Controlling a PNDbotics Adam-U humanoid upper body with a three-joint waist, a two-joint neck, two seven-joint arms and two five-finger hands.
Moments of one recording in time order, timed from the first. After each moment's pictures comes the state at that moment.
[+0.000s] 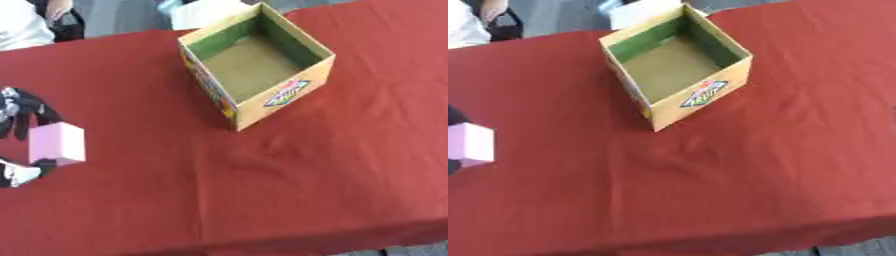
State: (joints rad) left arm -0.24 1.09 -0.16 -1.99 -0.34 0.03 -0.43; right arm -0.32 -0.61 0.00 -1.98 0.13 -0.10 -0.29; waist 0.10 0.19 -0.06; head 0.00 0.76
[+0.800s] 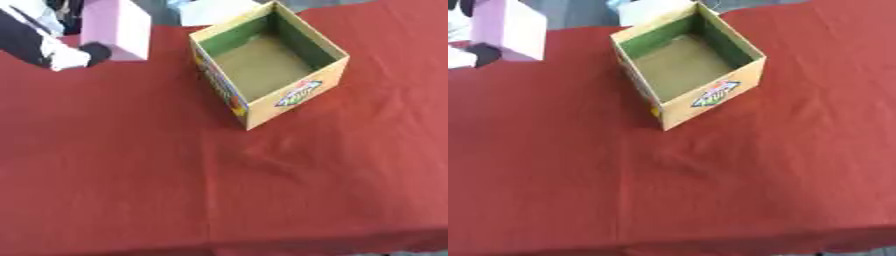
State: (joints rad) left arm -0.85 0.93 -0.27 -1.87 -0.26 0.04 -0.65; right arm -0.36 -0.61 0.02 -1.98 0.13 -0.10 -0.27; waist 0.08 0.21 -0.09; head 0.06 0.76
